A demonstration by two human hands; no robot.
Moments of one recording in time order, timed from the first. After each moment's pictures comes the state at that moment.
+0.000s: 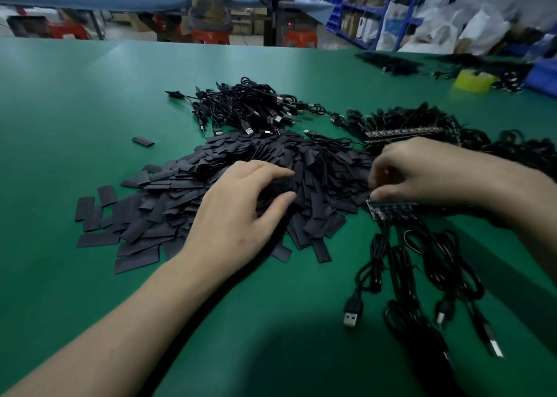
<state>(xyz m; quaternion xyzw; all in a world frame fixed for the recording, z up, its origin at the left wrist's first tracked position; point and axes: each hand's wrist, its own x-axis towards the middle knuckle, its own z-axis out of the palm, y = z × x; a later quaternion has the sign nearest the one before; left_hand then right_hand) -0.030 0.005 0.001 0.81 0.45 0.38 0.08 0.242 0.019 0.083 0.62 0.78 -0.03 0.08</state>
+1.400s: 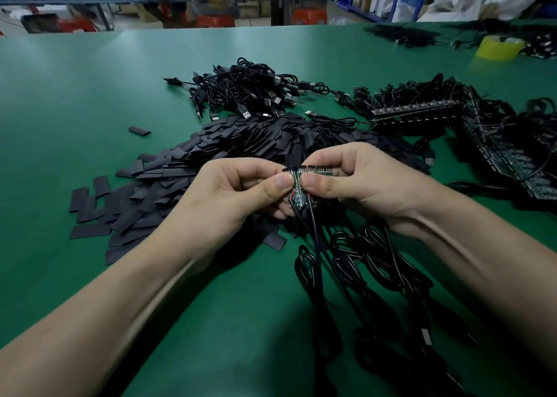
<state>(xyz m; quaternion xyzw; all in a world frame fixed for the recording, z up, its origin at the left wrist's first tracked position) -0.023 -0.008 0.017 0.60 0.33 0.45 0.57 0.184 0.003 0.026 0.36 0.62 -0.60 -0.36</state>
